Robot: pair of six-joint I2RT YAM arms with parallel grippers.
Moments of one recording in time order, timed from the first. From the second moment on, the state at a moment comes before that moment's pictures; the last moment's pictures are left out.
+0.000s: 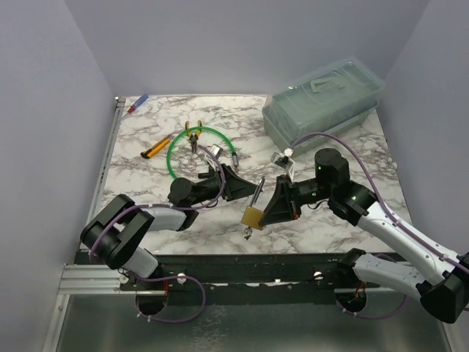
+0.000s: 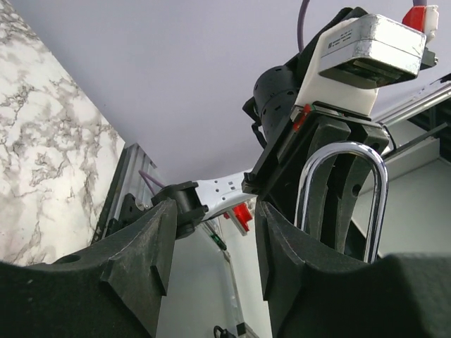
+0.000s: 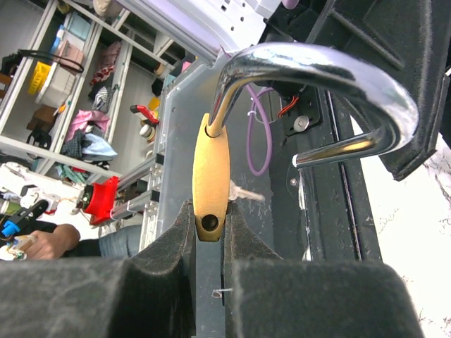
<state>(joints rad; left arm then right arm) -0.66 1.48 0.43 1.46 0.67 -1.38 0.69 0.98 0.84 -0.18 -1.06 0.50</state>
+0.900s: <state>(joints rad) -0.60 1.40 0.42 1.48 0.70 -1.41 0.69 1.05 0.85 -0.18 -1.06 0.48</state>
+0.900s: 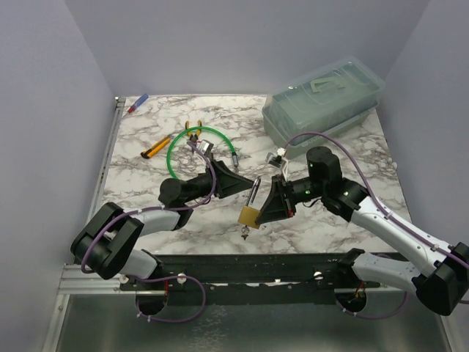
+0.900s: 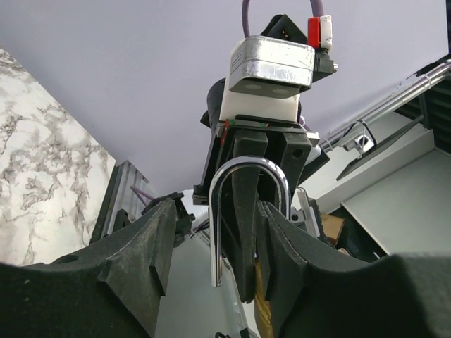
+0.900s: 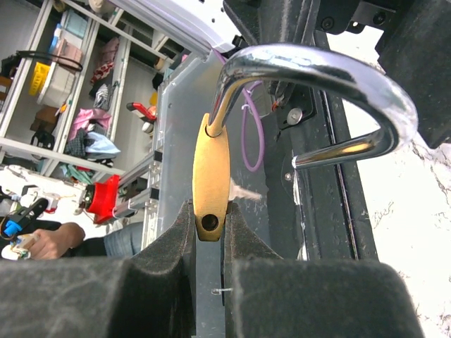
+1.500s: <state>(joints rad) -0.62 1.49 0.48 1.48 0.73 -1.44 0.69 1.10 0.86 -0.17 -1.06 0.48</state>
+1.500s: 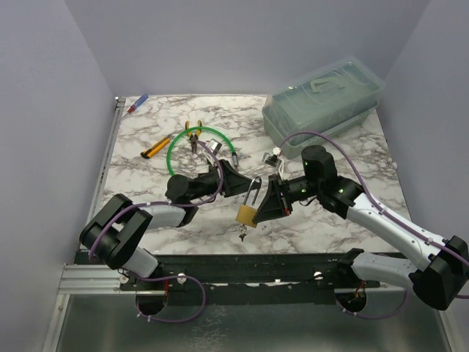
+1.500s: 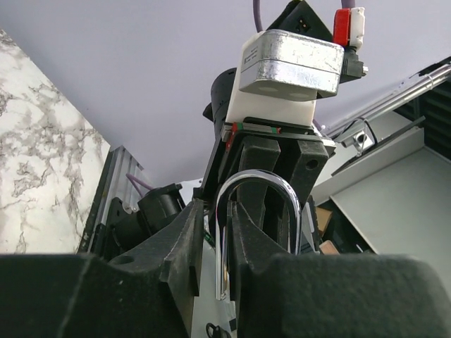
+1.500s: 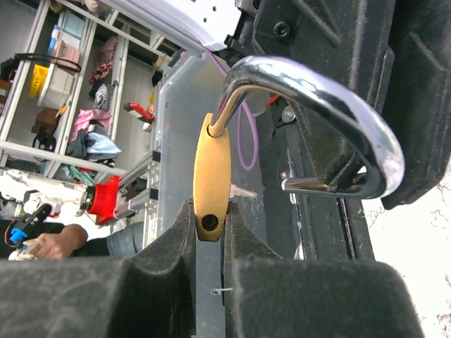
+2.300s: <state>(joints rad) -0.64 1.48 0.46 1.49 0.77 -1.45 0.69 1.10 0.86 -0.17 -1.03 0.45</state>
